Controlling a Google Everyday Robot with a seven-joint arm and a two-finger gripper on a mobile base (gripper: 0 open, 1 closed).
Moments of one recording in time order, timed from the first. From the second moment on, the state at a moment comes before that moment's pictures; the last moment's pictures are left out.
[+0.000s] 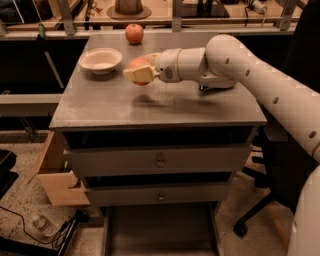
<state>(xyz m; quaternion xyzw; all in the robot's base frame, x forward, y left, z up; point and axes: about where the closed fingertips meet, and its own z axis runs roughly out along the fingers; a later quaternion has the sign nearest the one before) 0.708 0.066 0.901 -0.43 0.66 0.35 0.51</state>
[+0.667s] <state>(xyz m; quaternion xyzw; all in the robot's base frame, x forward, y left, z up) 0.701 0.054 0.869 -0.42 0.68 0.34 0.50</state>
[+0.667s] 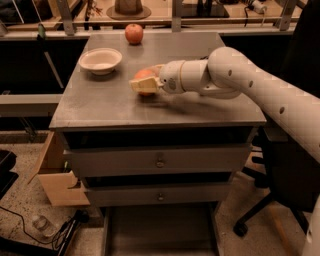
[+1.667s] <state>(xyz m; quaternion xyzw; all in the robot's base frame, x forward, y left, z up) 0.699 0.063 0.867 -0.42 0.68 0.34 0.49</state>
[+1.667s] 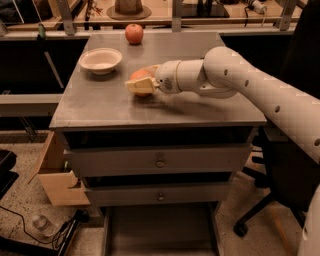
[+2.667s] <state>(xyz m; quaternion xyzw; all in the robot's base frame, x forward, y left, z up) 0.698 0.069 0.866 -0.42 0.68 0.34 0.49</state>
